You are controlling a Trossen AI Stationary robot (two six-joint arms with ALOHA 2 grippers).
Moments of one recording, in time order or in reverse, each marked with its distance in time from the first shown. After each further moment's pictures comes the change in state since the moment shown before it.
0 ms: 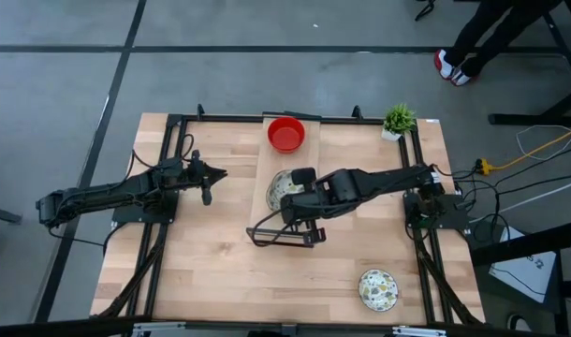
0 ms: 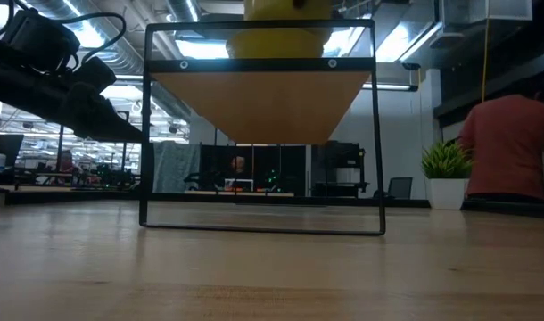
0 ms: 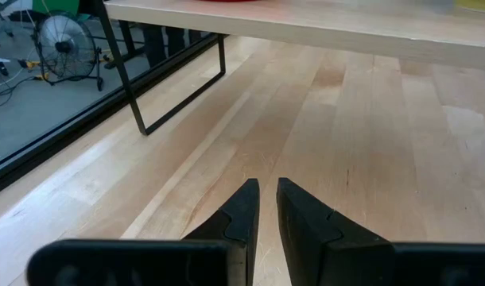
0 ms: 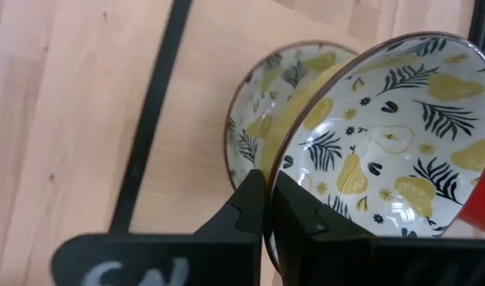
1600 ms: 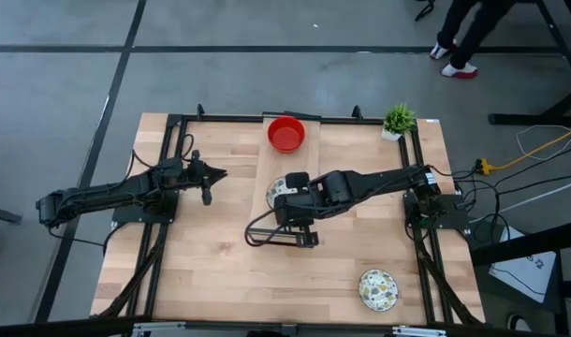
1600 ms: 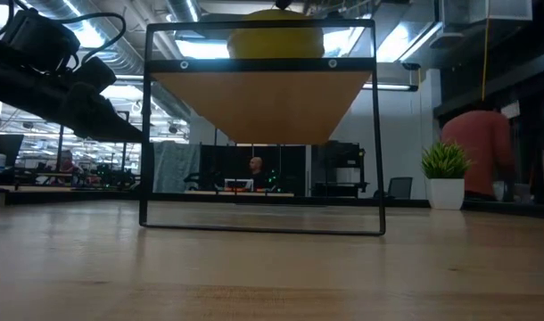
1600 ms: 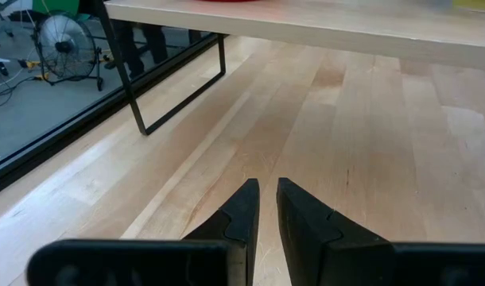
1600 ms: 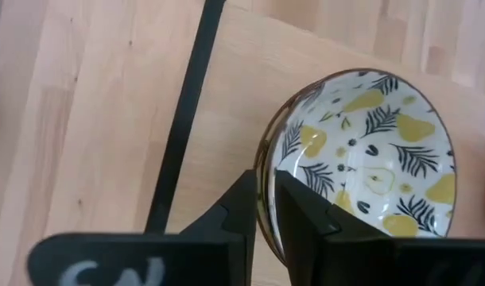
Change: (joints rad) left arm 0.000 0.000 0.000 0.000 0.000 0.000; right arm -0.011 0.032 0.000 0.070 -0.076 0.025
